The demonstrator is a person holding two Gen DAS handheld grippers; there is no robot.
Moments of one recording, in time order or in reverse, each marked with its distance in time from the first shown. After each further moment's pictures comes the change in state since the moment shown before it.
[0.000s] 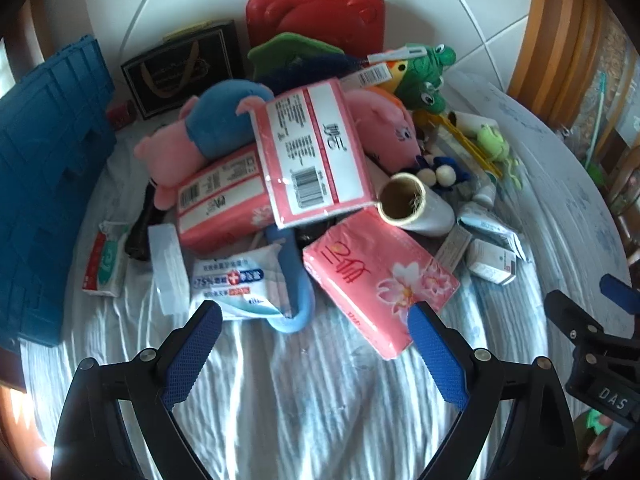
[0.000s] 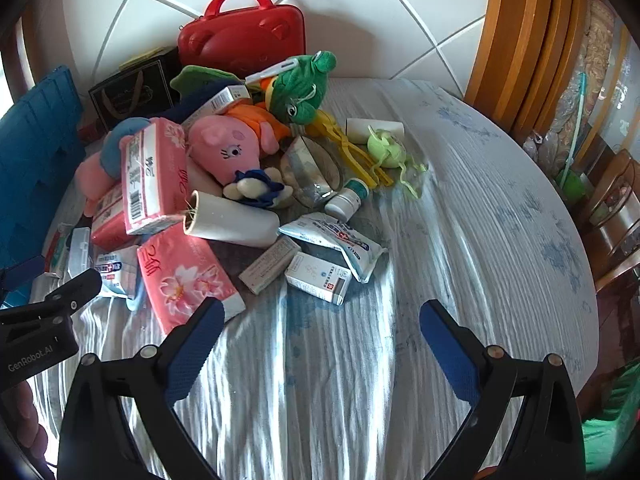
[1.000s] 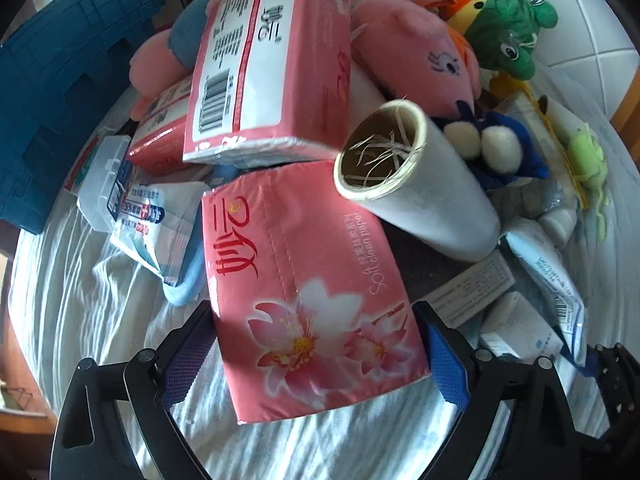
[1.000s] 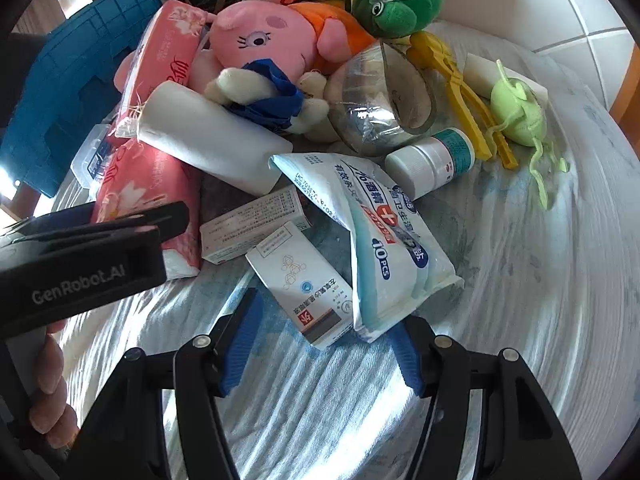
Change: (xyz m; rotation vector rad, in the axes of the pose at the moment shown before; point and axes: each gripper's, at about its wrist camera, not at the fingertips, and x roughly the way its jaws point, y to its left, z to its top) left arm 0.104 -0.073 0.017 -0.338 0.159 0.227; right arm 0.139 -0.034 0.017 -0.370 0.176 0.369
